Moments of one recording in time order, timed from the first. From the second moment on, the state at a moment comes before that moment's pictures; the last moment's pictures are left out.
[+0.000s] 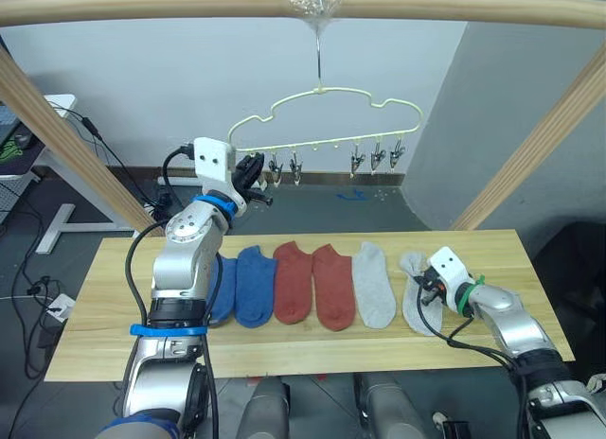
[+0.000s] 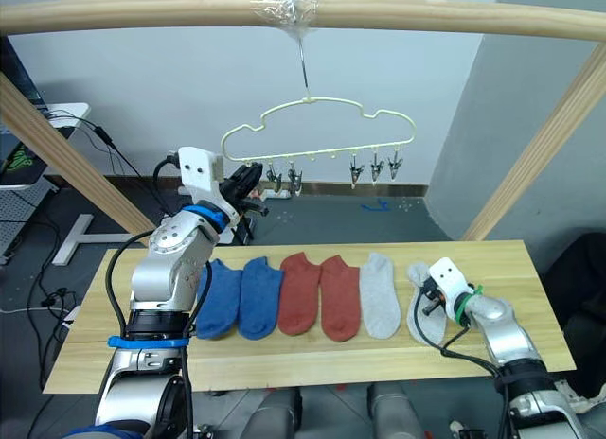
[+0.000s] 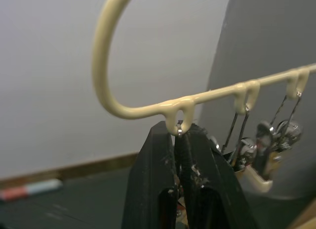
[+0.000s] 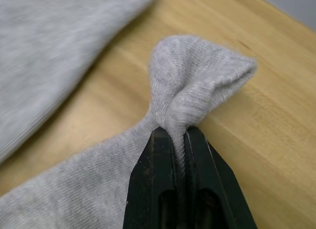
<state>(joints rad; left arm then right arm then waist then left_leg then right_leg) -0.61 0.28 0.21 0.11 -0.41 0.44 -0.36 -0.26 -0.56 0.12 0.35 0.01 0.17 0.68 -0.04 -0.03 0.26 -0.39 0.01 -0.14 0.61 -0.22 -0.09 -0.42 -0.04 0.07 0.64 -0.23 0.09</state>
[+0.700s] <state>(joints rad) -0.65 0.23 0.50 0.05 -1.08 1.08 -0.14 -0.49 -0.15 0.23 -0.15 0.27 0.66 0.63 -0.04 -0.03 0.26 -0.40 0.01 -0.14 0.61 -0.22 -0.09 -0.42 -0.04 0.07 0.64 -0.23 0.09</state>
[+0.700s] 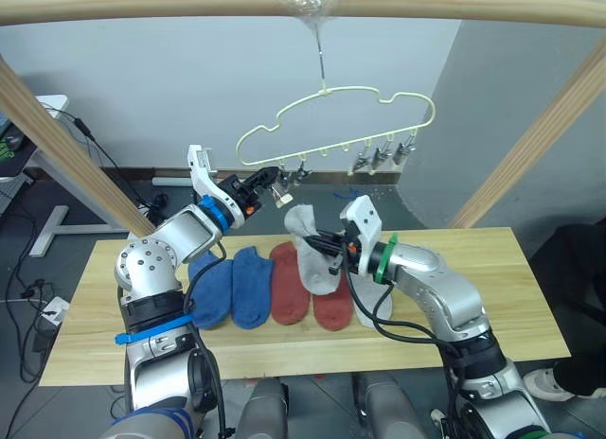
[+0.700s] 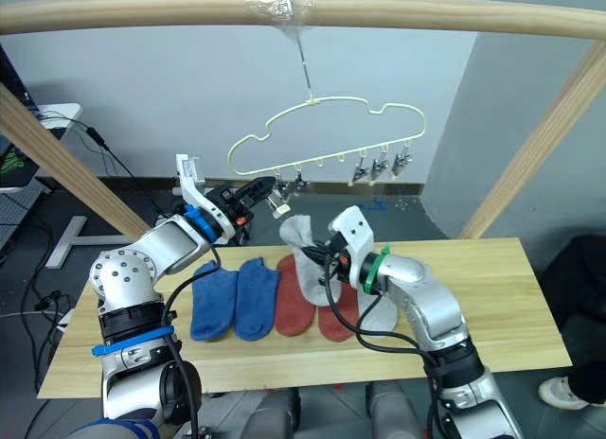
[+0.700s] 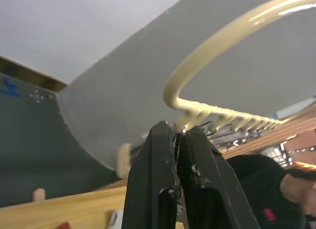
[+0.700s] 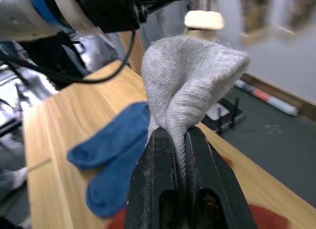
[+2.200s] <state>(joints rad) -0.42 0.49 0.48 -0.15 -1.33 1.10 -0.08 -0.58 -0.05 0.18 -0.01 0.36 0.72 0.60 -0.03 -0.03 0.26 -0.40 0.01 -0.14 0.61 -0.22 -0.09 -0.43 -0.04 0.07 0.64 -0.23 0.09</state>
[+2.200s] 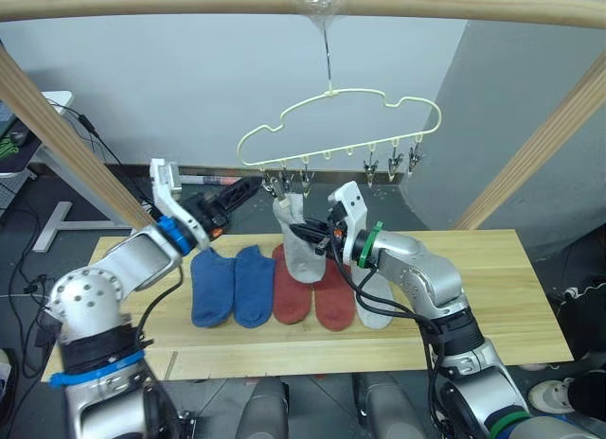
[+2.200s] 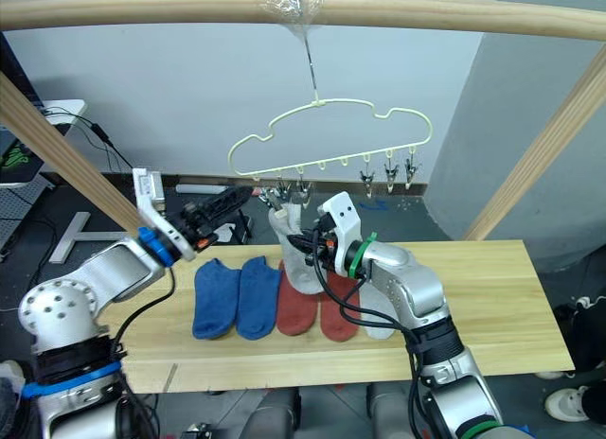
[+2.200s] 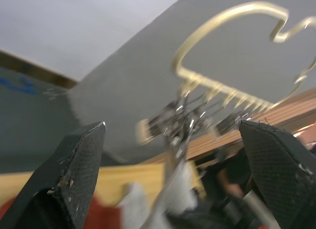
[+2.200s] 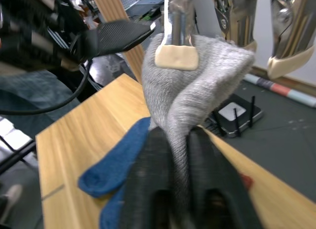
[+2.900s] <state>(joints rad) -0.26 0.54 0.12 -0.37 -0.67 0.63 -0.28 -0.48 -0.34 0.20 -0.14 0.33 0.68 0.67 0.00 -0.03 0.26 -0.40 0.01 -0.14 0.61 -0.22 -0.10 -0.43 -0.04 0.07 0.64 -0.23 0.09</state>
